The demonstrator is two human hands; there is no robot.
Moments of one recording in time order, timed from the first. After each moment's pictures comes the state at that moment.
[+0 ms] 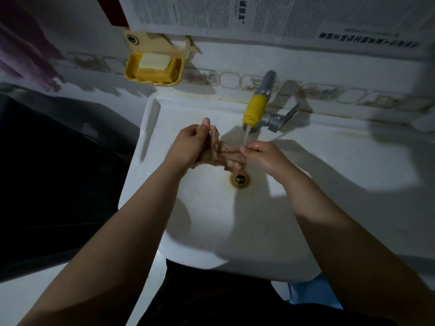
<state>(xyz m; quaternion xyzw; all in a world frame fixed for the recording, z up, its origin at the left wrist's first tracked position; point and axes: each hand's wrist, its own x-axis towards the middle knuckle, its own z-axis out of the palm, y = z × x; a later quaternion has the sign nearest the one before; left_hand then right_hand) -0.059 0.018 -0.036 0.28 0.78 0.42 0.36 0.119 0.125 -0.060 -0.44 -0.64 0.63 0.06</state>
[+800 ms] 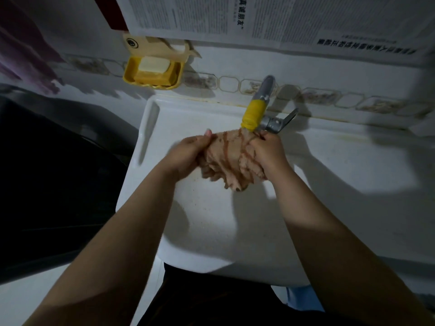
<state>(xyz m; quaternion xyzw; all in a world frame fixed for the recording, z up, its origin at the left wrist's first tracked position) -0.060 0.014 -0.033 0.24 0.61 0.46 0.60 0.098 0.126 -0.040 -0.54 -0.55 0.60 0.21</state>
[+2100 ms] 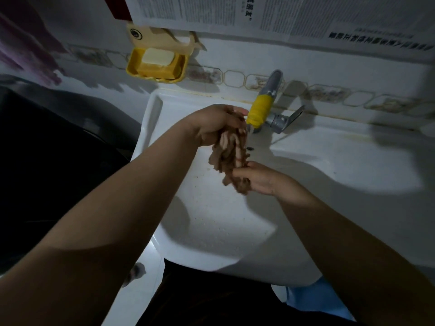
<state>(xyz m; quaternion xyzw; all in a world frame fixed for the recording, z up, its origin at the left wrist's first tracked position) -0.057 0.086 -0.001 0.22 0.56 0.42 0.68 0.113 0.107 -0.094 -0.37 -0.50 0.77 -0.15</state>
